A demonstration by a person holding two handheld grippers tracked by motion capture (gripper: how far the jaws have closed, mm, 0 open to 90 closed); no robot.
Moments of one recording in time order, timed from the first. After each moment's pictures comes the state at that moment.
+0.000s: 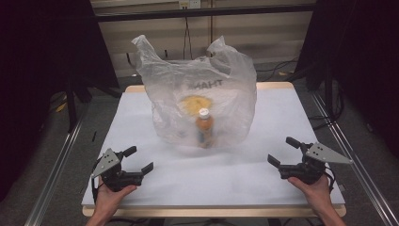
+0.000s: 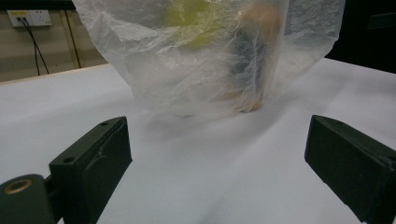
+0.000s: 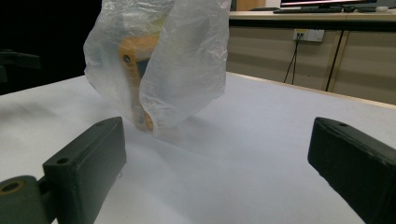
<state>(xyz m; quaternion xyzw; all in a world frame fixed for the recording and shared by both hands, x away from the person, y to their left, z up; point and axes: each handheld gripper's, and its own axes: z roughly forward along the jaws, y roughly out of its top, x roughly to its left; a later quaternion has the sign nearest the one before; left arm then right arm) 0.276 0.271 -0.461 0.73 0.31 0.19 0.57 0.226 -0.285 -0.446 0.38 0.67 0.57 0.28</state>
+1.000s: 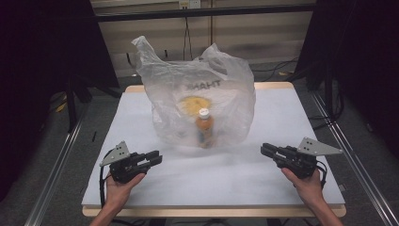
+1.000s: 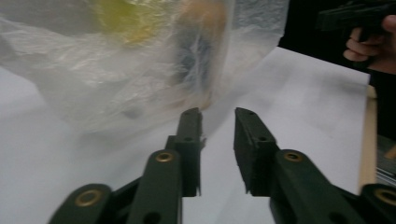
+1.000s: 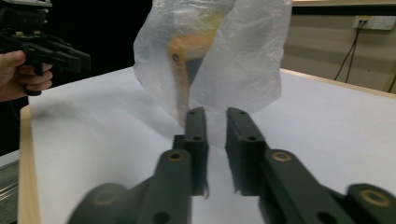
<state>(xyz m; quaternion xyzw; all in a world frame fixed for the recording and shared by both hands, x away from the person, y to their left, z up) 0.286 0.242 -0.437 0.77 0.25 0.10 0.57 0.238 -0.267 -0.433 0.33 0.71 0.59 0.20</state>
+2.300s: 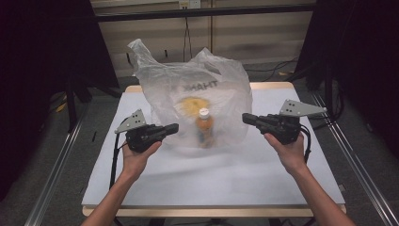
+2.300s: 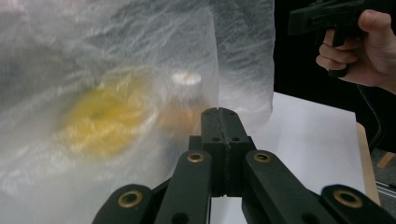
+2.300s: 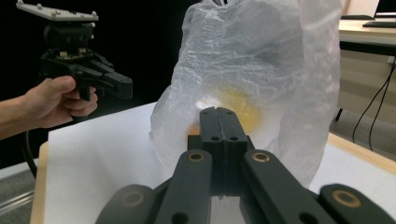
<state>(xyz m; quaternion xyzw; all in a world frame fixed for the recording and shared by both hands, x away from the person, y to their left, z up) 0.339 0.186 -0.372 0.76 0.18 0.10 0.61 0.293 -0.219 -0.346 0.28 0.72 0.61 0.19</state>
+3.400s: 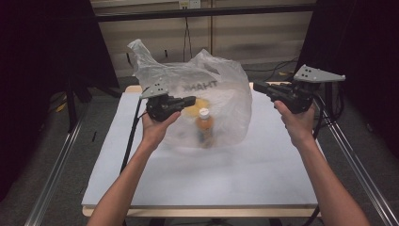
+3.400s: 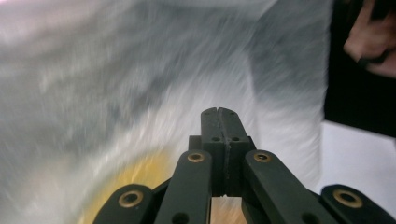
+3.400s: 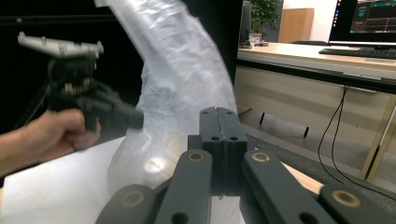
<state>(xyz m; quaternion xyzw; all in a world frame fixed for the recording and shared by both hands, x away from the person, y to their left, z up) 0.404 0.131 -0.352 0.78 0.18 0.11 0.59 0.334 -0.243 -0.292 0.31 0.68 0.62 0.23</state>
